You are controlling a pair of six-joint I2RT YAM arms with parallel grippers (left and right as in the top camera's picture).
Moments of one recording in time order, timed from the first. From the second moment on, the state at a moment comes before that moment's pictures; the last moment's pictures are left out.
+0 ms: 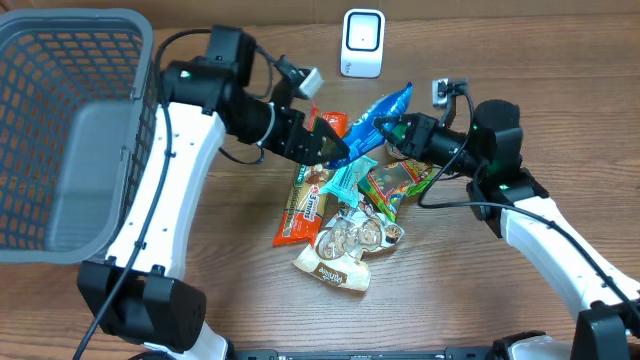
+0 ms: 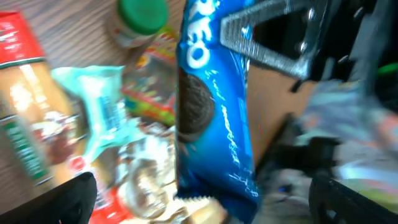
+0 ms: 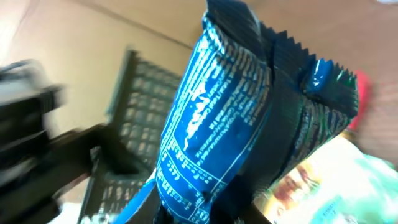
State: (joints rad) left arm -0.22 1.76 1.77 -1.32 0.76 0.22; right arm 0.24 1.46 0.84 0.27 -0.73 0.91
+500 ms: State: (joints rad) left arm -0.54 1.76 1.77 -1.36 -0.03 0.19; right arm 0.24 1.47 1.07 -0.22 -0.49 0.94
